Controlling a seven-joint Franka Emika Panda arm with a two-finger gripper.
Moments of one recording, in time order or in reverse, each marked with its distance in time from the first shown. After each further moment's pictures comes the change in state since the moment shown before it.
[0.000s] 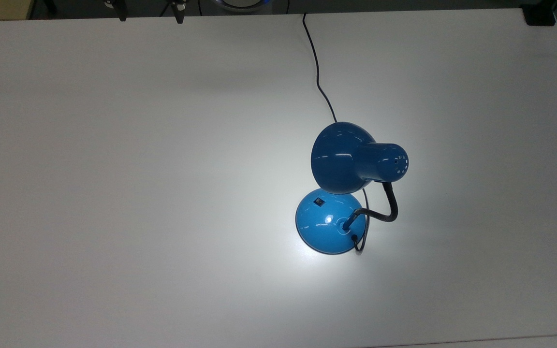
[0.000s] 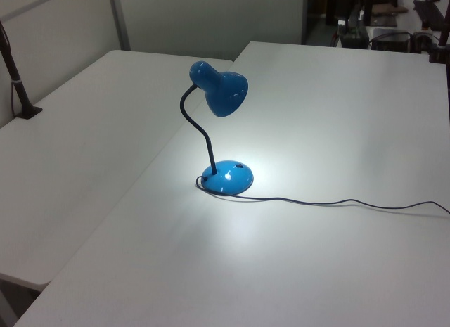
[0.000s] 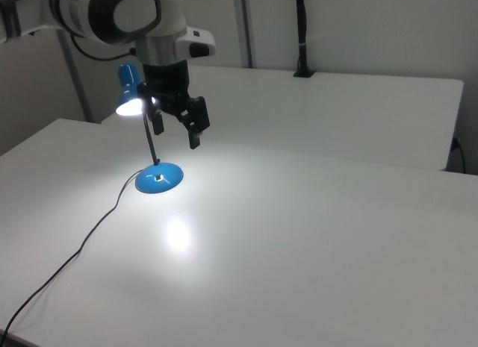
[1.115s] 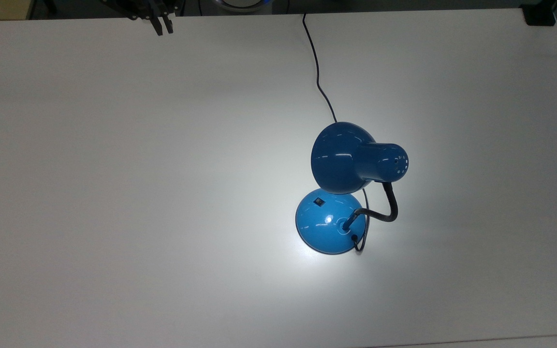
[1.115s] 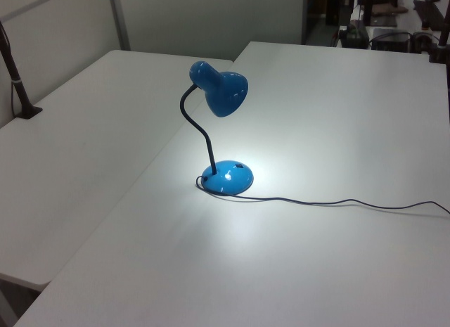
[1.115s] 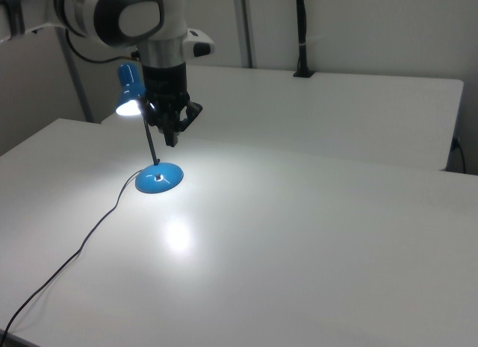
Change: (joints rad) arm 0.003 0.025 0.008 0.012 0.068 0.000 -0.303
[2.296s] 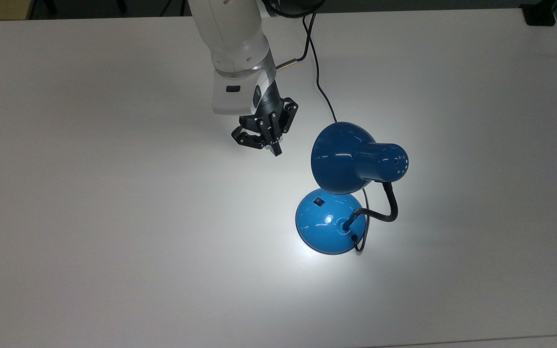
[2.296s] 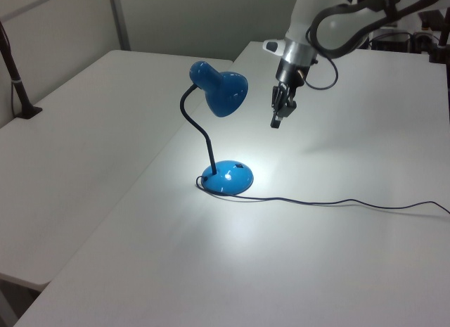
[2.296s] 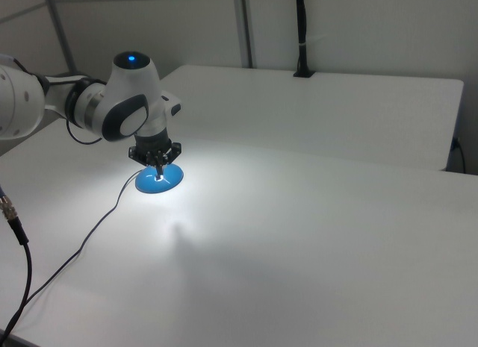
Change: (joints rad) arm 0.284 0.232 0.011 -0.255 0.143 0.744 -0.286
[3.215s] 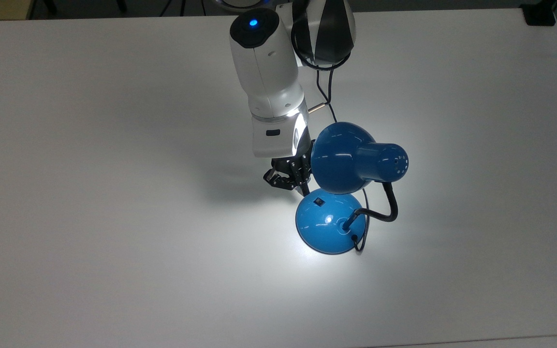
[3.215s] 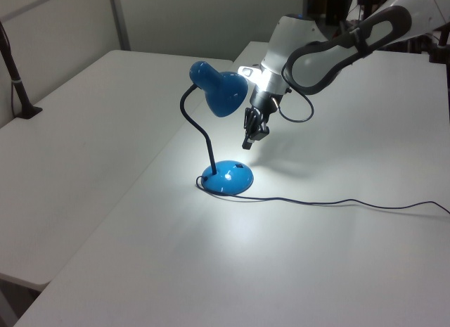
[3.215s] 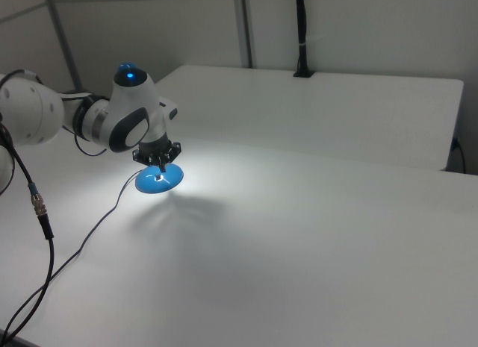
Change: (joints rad) arm 0.078 0.198 0.000 0.142 0.000 0.160 -0.031
